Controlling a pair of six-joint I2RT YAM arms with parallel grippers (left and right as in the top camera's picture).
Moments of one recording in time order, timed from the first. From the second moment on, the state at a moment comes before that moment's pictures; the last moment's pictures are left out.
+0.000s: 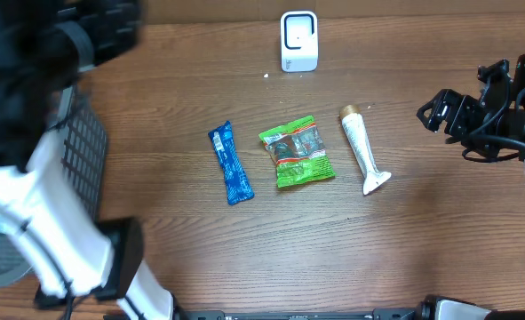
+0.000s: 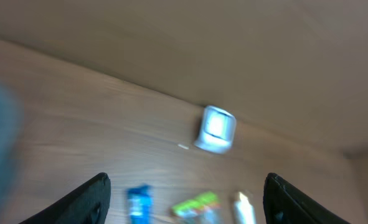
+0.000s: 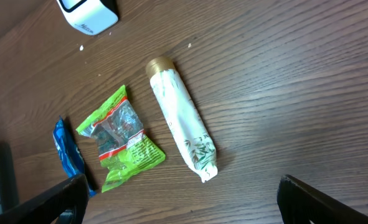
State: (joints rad) left arm 0.11 1.92 3.02 -1.68 0.21 -0.39; right arm -0.20 1.44 1.45 -1.13 -0.39 0.23
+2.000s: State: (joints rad) left arm 0.92 1.76 1.10 -0.61 -0.13 -0.33; right arm -0.19 1.44 1.45 -1.13 -0.42 0.23
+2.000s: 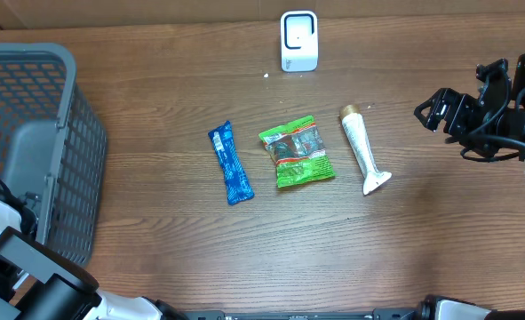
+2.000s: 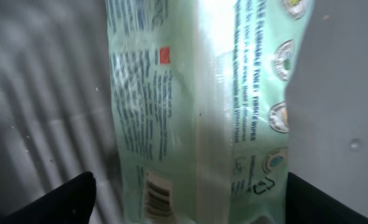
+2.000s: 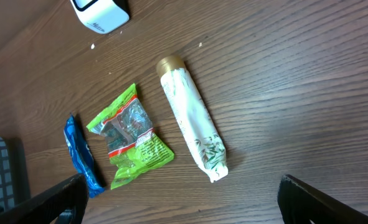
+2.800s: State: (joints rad) left arm 0.89 1.76 1.31 -0.85 0.08 -0.34; right arm -0.20 1.44 1.45 -1.13 -0.42 0.23
